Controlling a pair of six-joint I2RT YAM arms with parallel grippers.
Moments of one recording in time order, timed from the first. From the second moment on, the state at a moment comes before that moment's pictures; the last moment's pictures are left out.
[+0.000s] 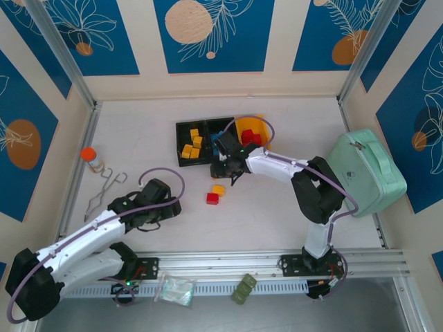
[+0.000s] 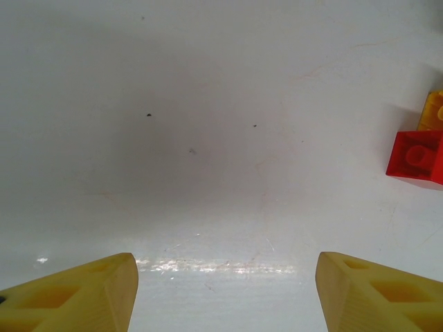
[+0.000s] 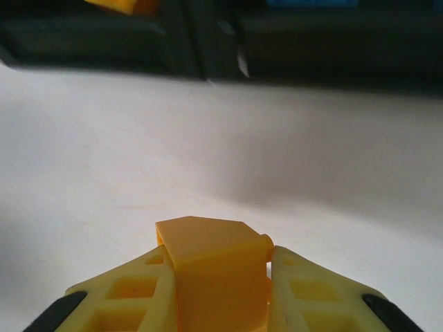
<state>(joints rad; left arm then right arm) -0.69 0.91 0.55 -0.71 -0.10 -0.91 0.72 1.85 1.32 -0.52 -0.10 0.55</state>
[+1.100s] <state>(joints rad) -0.69 0.72 0.45 -0.81 -0.11 -1.00 0.72 2.52 2.46 -0.88 -0.06 0.54</state>
